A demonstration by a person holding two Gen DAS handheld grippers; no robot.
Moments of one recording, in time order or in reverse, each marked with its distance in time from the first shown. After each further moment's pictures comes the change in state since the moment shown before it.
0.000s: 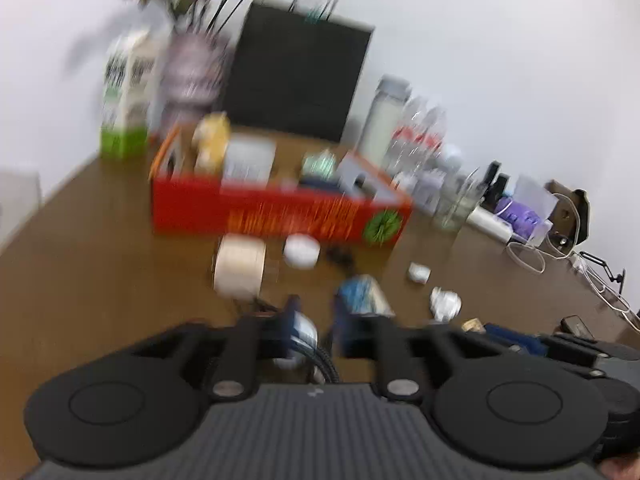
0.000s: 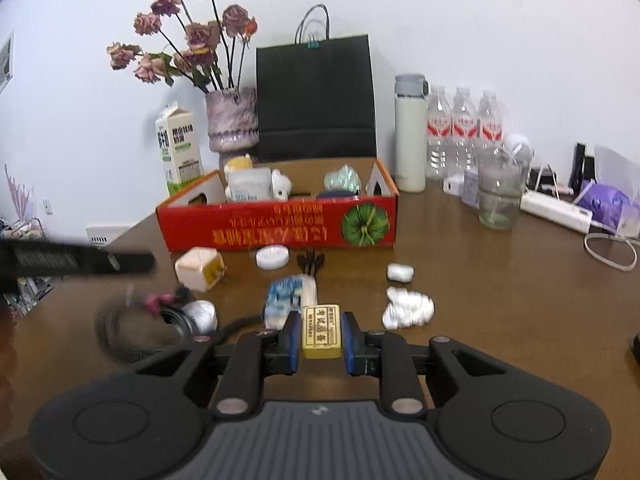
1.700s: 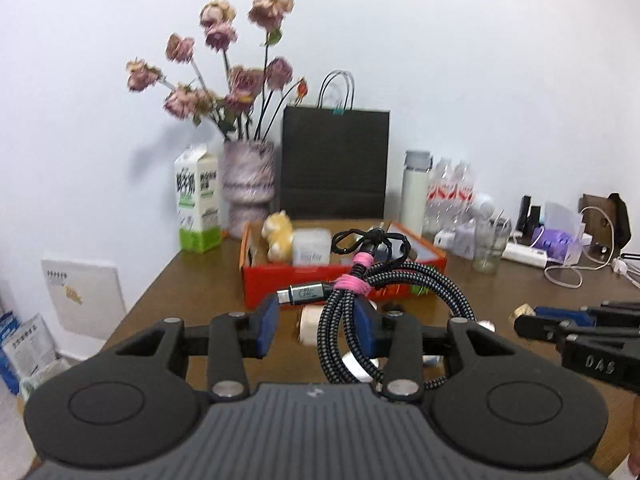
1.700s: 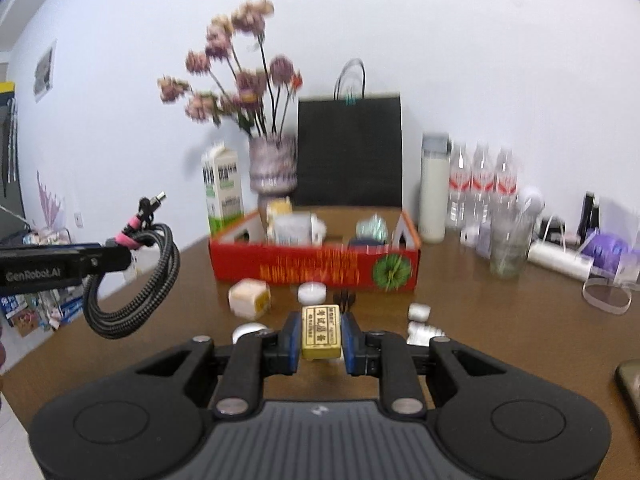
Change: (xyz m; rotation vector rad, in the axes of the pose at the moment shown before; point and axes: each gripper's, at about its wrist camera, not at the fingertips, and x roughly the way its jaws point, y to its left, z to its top) left arm -0.112 -0.019 -0.003 0.190 -0.268 0.193; right arm -0.073 0.020 0.019 -0.085 -0.169 0.064
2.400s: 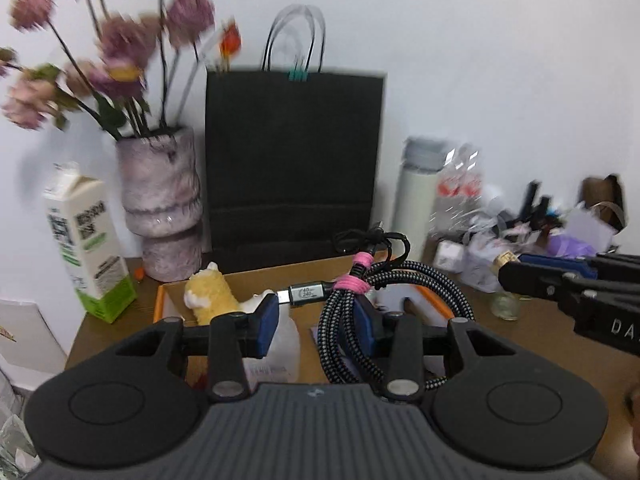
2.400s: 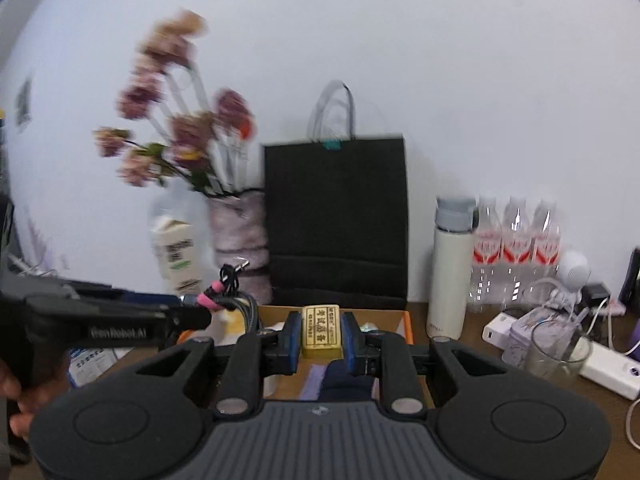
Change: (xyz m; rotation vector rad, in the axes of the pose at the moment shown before) left arm 0.281 -0.011 0.136 0.066 0.223 -0.142; right arm 0.222 -0.079 0.159 0.083 0.071 0.026
